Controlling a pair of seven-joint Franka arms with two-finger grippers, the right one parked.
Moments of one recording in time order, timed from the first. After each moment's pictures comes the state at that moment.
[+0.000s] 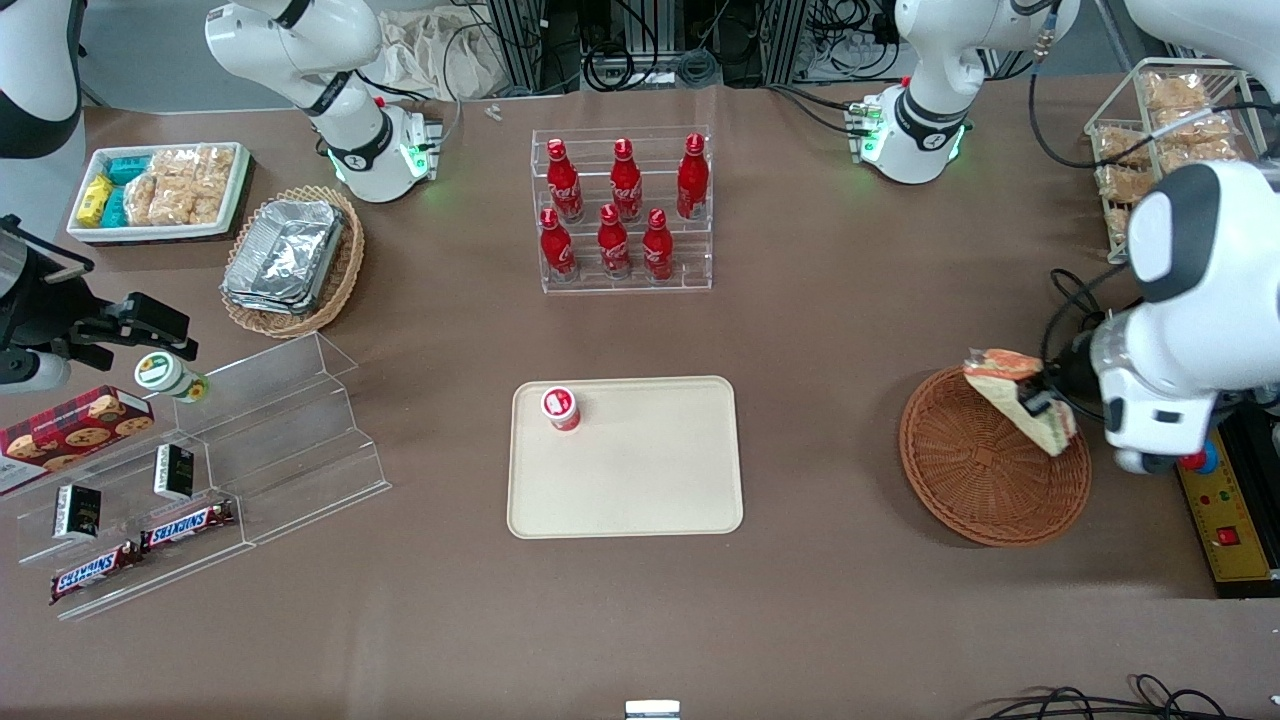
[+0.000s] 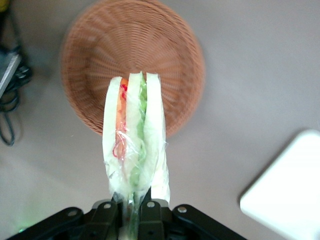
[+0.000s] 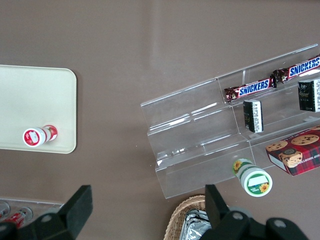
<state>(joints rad) -0.13 0.28 -0.02 -1.51 -0.03 1.63 -0.64</state>
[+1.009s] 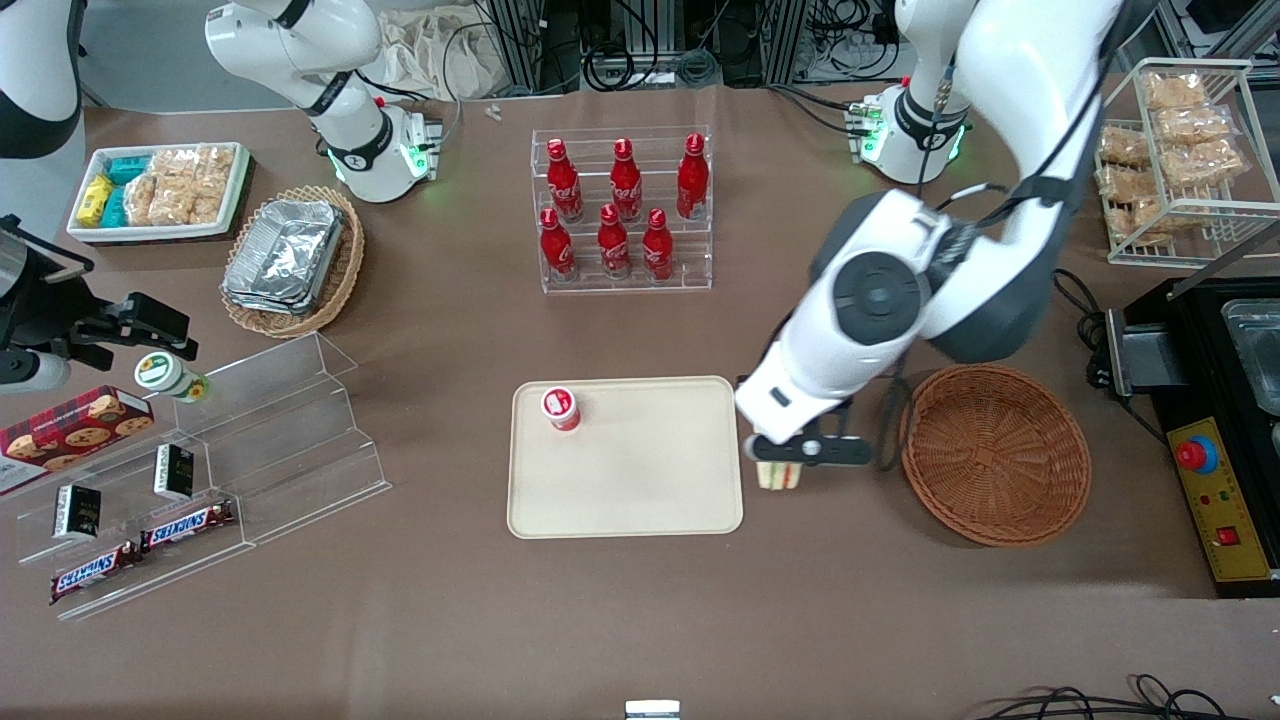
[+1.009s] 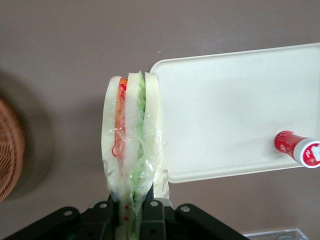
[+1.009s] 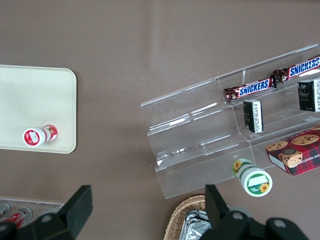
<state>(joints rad) -0.24 0.60 -0.43 -1.25 0.20 1.80 -0.54</state>
